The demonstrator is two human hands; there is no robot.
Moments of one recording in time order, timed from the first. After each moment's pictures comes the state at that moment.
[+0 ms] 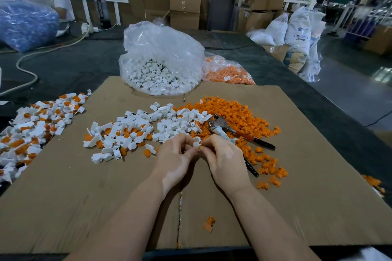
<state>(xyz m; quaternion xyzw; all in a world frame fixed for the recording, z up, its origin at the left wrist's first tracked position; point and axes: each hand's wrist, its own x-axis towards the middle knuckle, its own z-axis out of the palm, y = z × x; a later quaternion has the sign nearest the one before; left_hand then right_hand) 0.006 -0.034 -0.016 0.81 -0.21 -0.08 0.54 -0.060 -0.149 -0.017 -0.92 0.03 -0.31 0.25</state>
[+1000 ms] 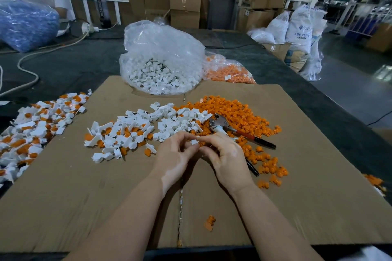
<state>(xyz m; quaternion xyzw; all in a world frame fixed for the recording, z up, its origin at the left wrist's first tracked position) 0.009 -0.033 -0.017 0.78 -0.25 -0.07 0.56 -0.061 -0.152 -0.013 -0.90 0.01 -0.30 0.32</state>
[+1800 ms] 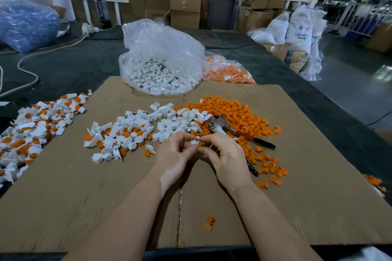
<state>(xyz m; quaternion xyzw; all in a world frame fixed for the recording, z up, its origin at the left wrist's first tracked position) 0.006 -0.031 -0.012 0.77 -0.24 -0.08 0.58 -0.060 -0.153 -0.014 -0.89 0.01 -0.32 0.32</state>
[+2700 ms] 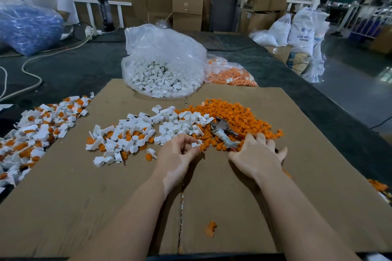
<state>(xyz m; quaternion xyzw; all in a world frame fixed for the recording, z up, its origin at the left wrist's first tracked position) 0.013 -0.035 -0.017 0.78 -0.24 -0.08 0.57 -0.058 -0.196 0.012 -0.93 0.35 0.02 0.09</state>
